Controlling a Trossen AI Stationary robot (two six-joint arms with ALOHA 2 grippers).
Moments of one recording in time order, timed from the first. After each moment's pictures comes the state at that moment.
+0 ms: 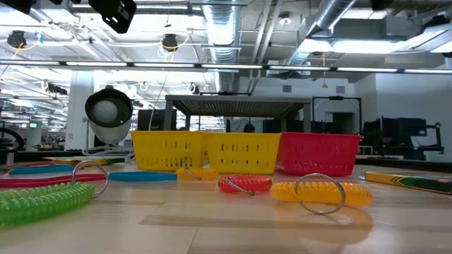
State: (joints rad) left arm -0.37 0.91 0.47 0.31 -0.01 -0.15; right arm 0.67 0.91 0.59 0.15 0.49 0.20
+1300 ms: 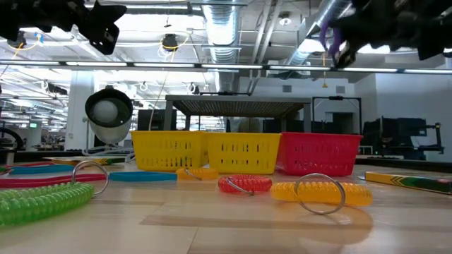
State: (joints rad) left arm -0.26 0.61 0.26 0.32 -0.01 -0.16; right arm -0.11 0.76 0.31 0.35 -0.40 0.18
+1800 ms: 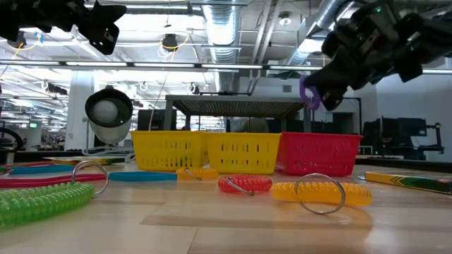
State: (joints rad) left arm -0.26 0.61 0.26 0.32 -0.01 -0.16; right arm -0.18 1.11 0.31 0.46 -0.38 0.26
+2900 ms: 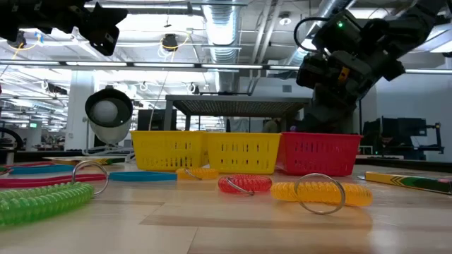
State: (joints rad) left arm -0.26 0.61 0.26 0.31 -0.03 -0.14; right arm -0.07 1.40 0.52 0.15 -0.21 0.30
